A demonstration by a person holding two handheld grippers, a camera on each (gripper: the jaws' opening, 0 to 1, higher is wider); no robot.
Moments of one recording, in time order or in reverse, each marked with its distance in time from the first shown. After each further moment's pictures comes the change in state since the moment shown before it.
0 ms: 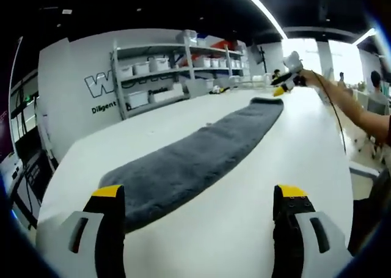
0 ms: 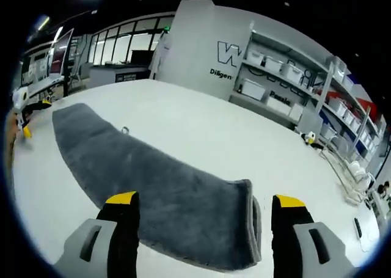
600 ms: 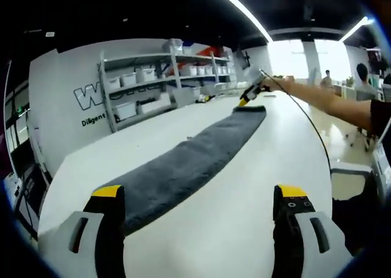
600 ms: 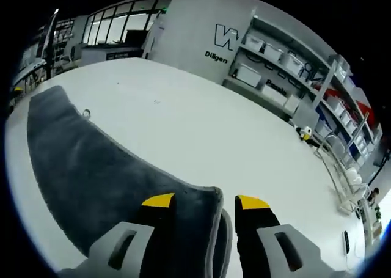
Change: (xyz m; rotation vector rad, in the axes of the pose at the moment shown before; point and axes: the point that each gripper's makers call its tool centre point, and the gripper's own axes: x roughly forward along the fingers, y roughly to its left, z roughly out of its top) left arm -0.018 -0.042 0.029 0.050 -0.053 -0.073; right arm 0.077 -0.057 -0.015 -0.079 0.148 -0.050
